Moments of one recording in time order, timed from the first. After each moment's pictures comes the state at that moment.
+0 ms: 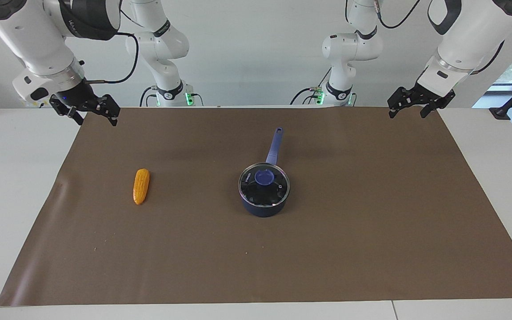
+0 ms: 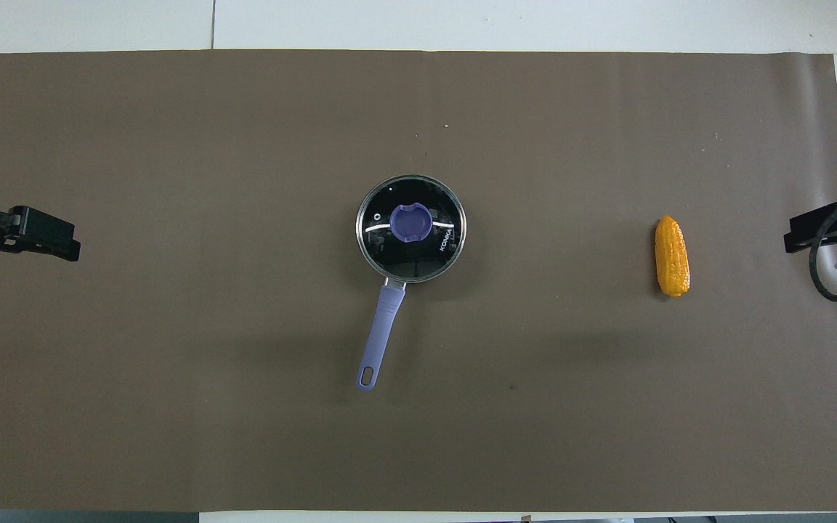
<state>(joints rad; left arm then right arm) -0.08 -0.02 -0.01 -1.59 -0.02 1.45 -0.02 0.03 -0.03 -0.11 -1.66 -0.03 1.54 -0.03</state>
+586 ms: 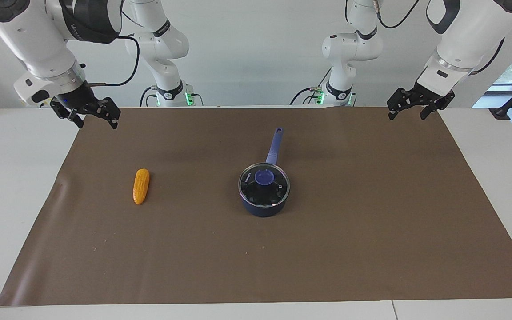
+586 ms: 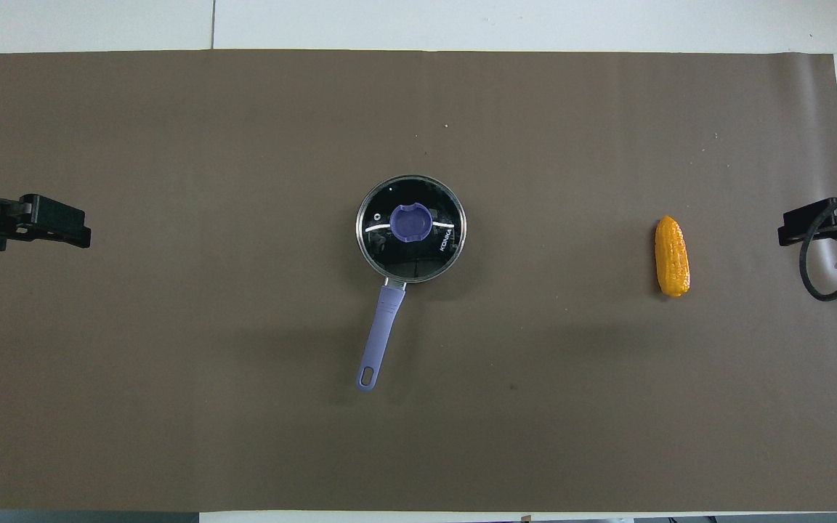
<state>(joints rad) -0.11 -0.02 -0.03 -1.59 -0.03 1.51 -0.08 0.03 -0.04 -0.11 -1.72 -0.03 1.64 -0.03</state>
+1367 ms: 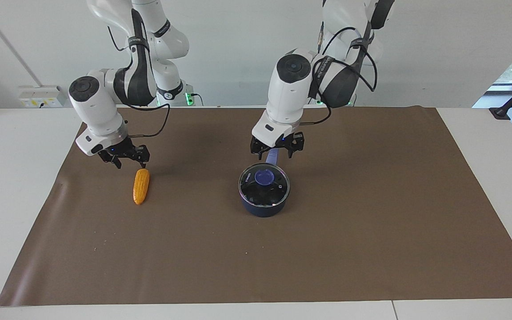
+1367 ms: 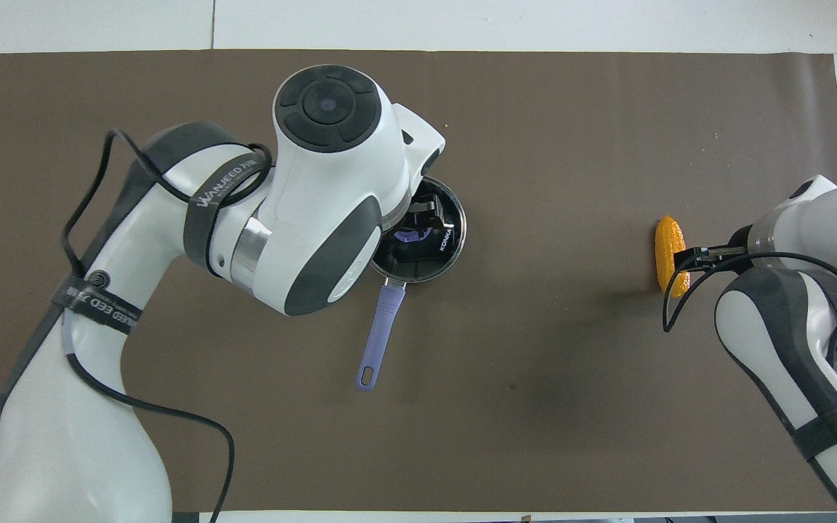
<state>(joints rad) -0.62 0.42 -0.06 -1.37 -0.05 1.78 -0.65 0.06 0.01 -0.12 -2.23 -0.03 2.21 -0.03</state>
